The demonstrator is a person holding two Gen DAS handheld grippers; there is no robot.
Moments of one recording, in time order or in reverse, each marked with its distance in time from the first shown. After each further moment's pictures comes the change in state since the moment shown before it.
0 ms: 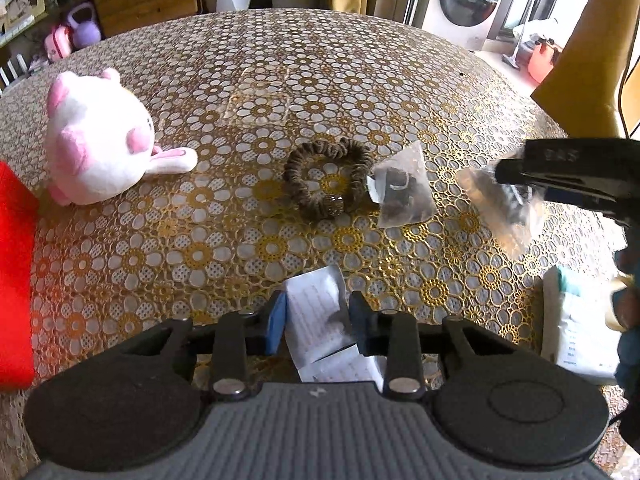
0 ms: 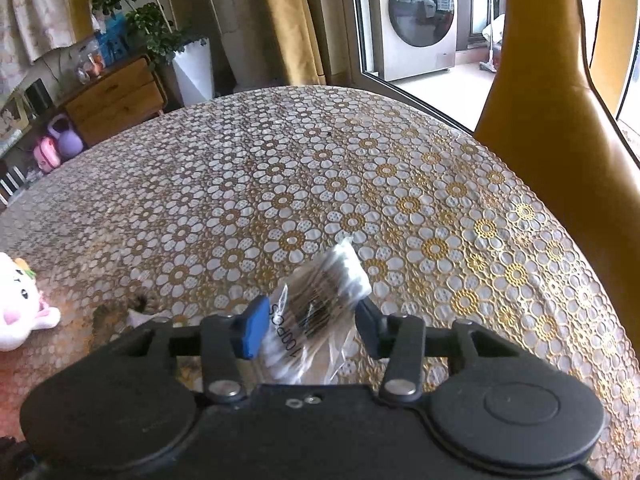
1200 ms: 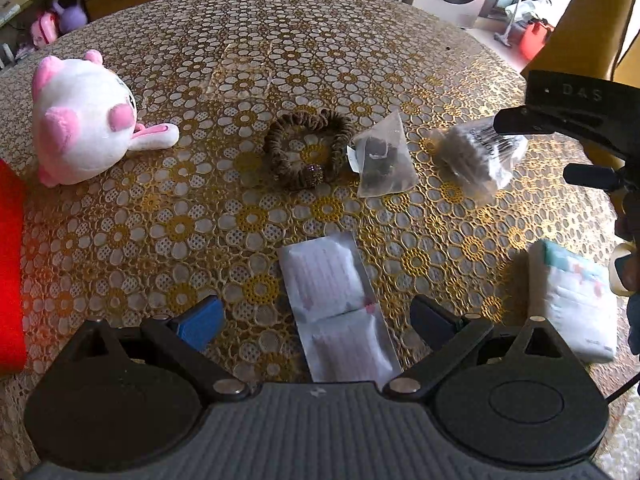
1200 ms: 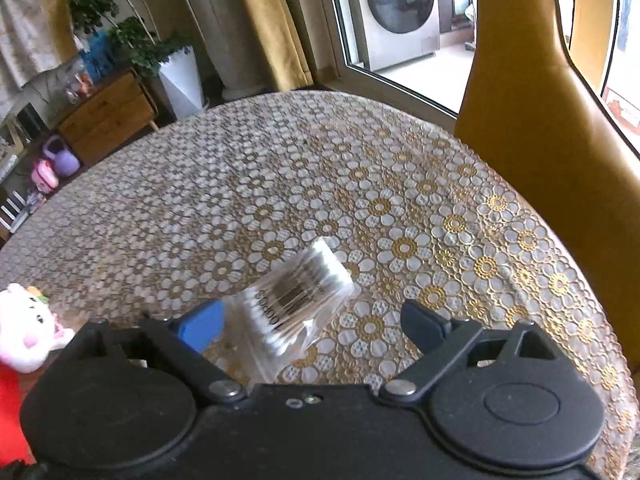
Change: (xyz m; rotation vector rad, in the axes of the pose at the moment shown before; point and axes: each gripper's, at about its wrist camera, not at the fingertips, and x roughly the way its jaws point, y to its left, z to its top) left arm 0.003 -0.012 -0.002 0.012 0.077 -0.024; right arm -0.011 -0.021 0.012 0.092 0.030 -0.003
